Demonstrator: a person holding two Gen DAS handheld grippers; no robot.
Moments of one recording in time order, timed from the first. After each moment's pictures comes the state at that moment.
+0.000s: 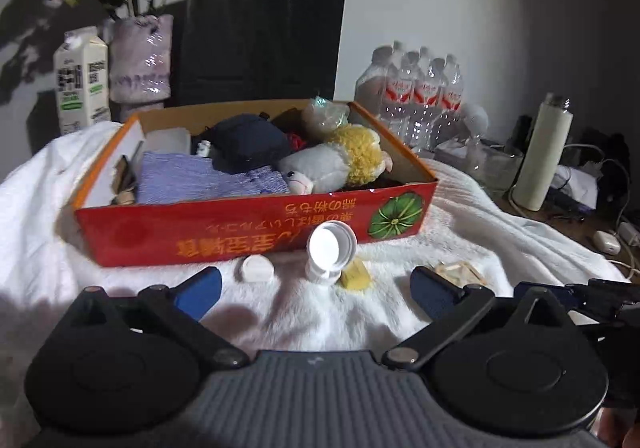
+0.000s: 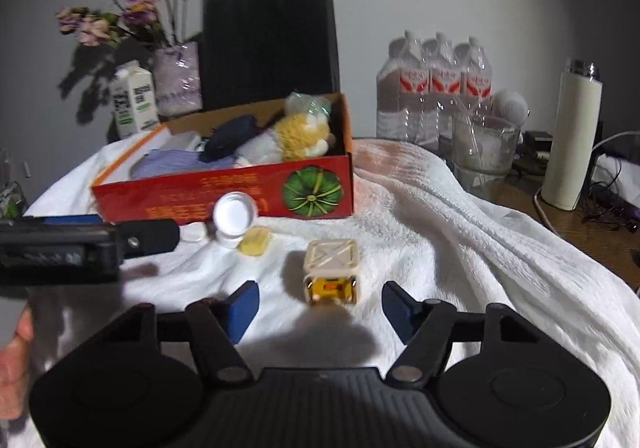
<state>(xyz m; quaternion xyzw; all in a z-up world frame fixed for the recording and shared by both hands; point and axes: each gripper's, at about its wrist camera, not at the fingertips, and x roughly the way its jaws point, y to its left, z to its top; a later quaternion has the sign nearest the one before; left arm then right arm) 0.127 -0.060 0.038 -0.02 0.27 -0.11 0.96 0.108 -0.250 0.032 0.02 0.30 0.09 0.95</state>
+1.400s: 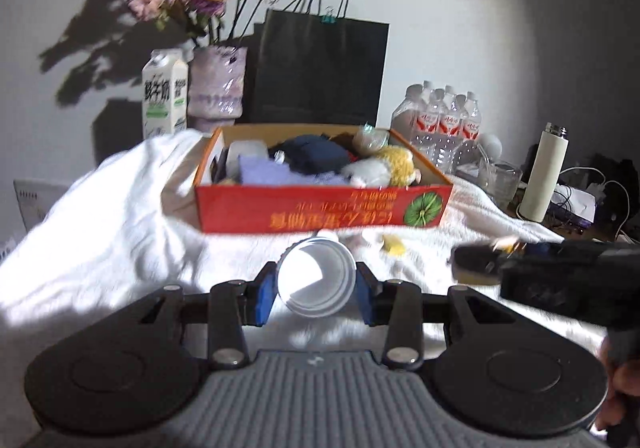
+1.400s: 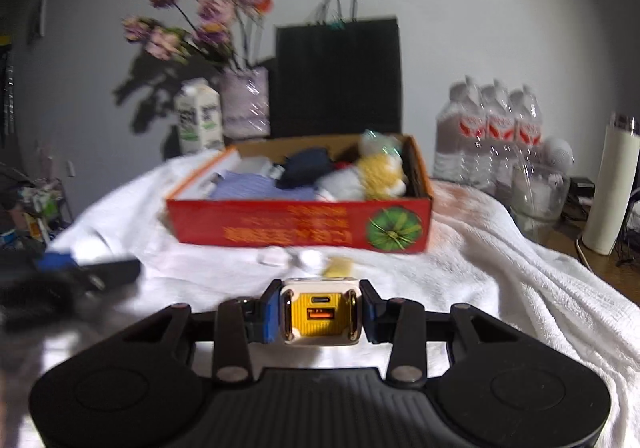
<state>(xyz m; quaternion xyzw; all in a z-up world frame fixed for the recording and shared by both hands) -0.006 0.008 0.058 -0.04 0.23 -0.05 0.97 0.028 -0.196 0.072 0.00 0.22 0.15 0.96</state>
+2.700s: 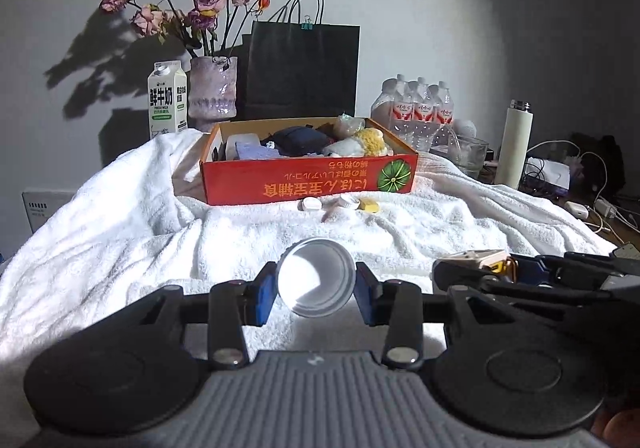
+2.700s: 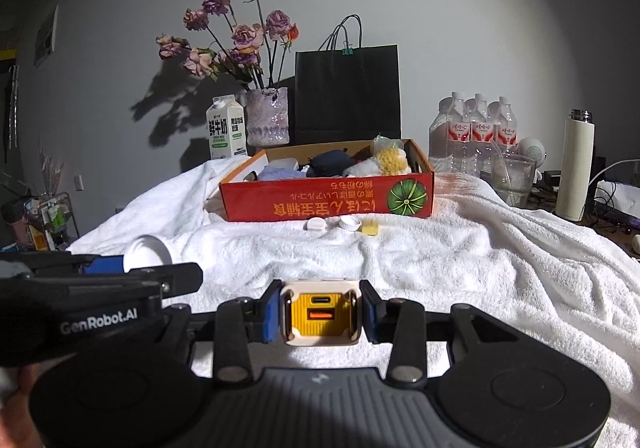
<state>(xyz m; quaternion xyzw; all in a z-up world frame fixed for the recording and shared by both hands) -0.086 -0.003 0.043 -0.01 0.21 -0.06 0.98 -0.086 -0.178 0.045 0.01 0.19 0.13 0.97</state>
